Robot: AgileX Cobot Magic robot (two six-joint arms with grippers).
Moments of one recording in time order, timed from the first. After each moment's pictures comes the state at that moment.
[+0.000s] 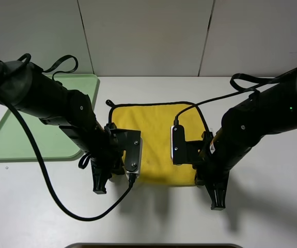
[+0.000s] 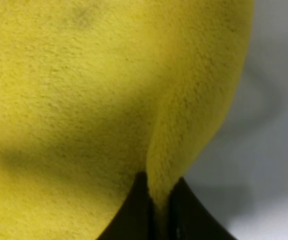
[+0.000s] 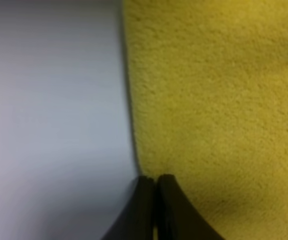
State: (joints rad) left arm -0.68 1.97 -0.87 -0.40 0.26 1.37; right arm 0.66 1.80 -0.68 0.03 0.34 -0.92
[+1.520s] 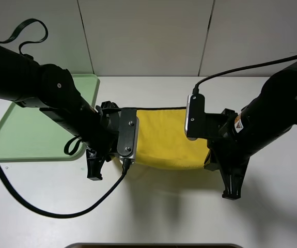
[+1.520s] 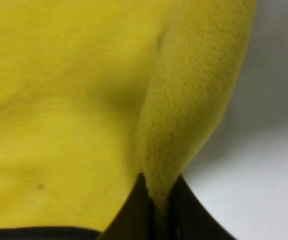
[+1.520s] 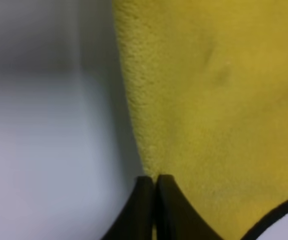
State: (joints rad) left arm -0.68 1.77 -0.86 -0.38 0.27 1.37; right arm 0.66 1.48 -0.68 0.03 0.55 -0.78
